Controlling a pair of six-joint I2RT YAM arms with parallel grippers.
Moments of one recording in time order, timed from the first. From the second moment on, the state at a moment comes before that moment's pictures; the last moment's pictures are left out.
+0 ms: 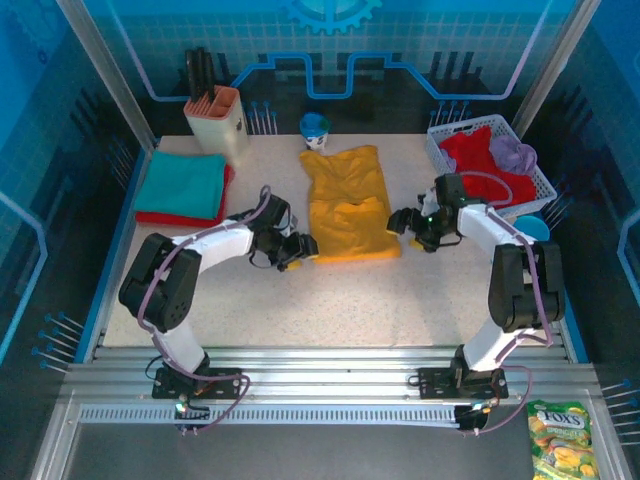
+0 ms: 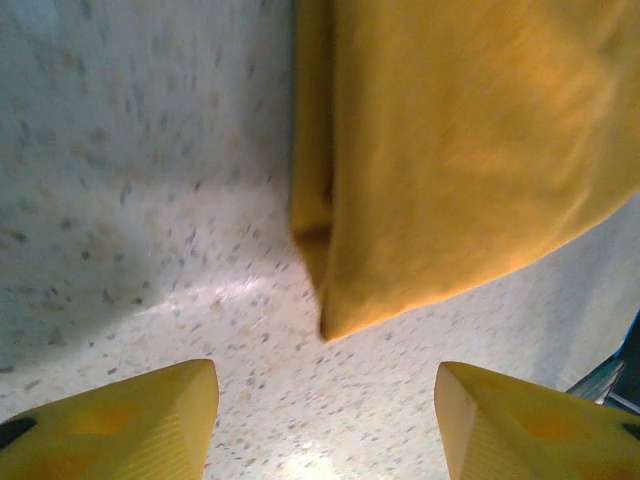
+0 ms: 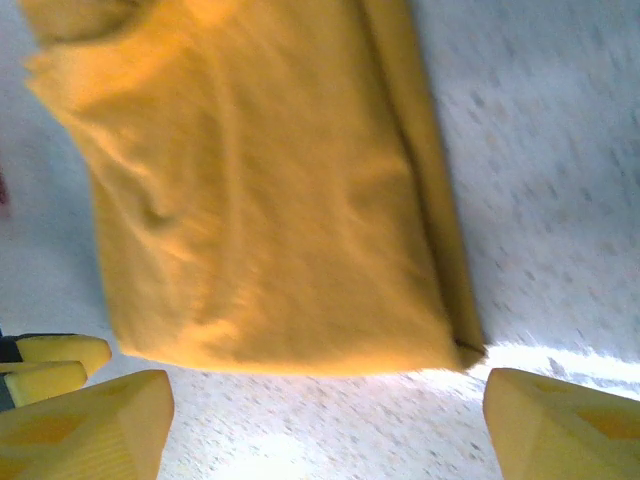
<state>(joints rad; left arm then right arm) -0.41 1.74 1.00 -0.38 0.50 -0.79 0.06 1.67 1.07 -0.62 -0.53 0.45</state>
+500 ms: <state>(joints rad) -0.44 1.83 0.93 -0.04 0.53 -1.00 0.05 1.76 0.96 -0.48 -0.68 0.46</state>
